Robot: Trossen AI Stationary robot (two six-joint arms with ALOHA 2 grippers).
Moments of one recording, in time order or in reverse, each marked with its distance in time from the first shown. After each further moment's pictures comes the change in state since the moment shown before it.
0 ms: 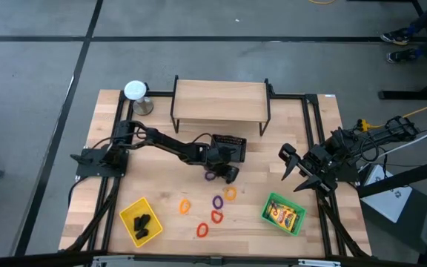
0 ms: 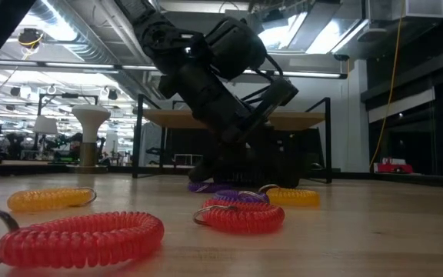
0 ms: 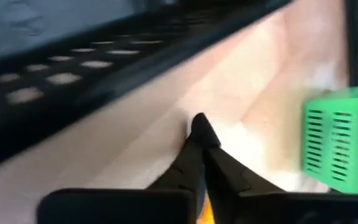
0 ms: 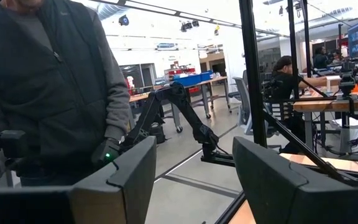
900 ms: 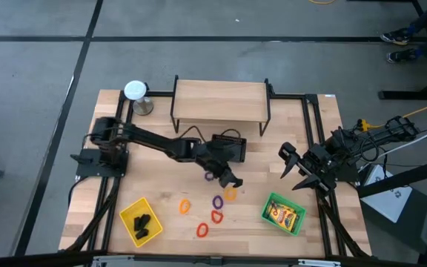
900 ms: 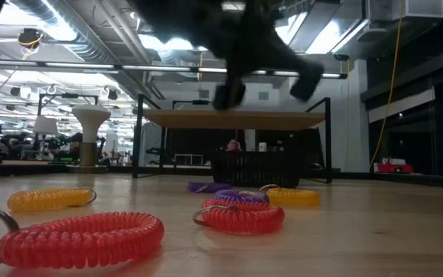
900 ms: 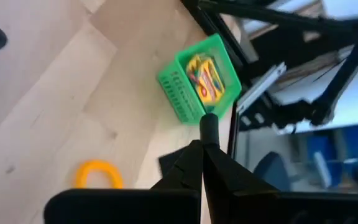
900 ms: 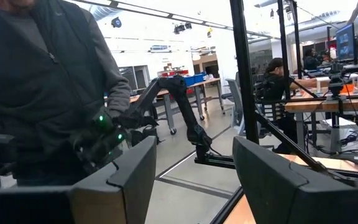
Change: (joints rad) left arm -0.036 -0.239 0.000 0.024 0.142 0.260; right arm 0.000 0.000 0.000 0.003 0.034 0.000
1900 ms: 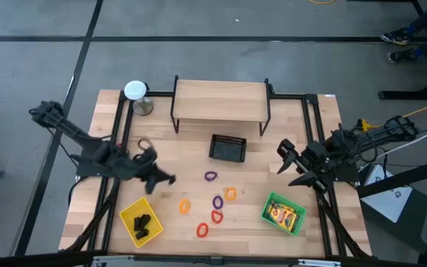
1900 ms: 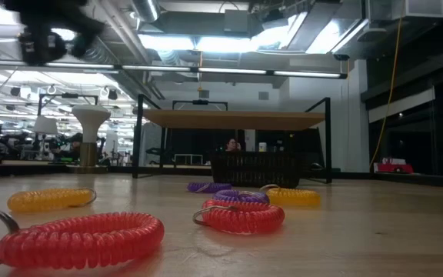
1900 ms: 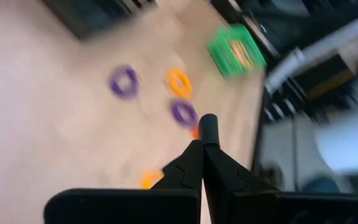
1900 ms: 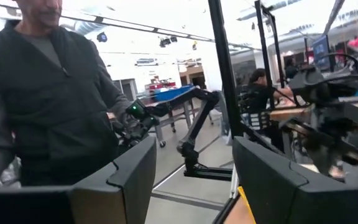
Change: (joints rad) left arm -0.474 -0.996 -0.634 -0.418 -0.705 -0.197; right arm 0.000 0.031 0.000 0.070 0.077 0.028
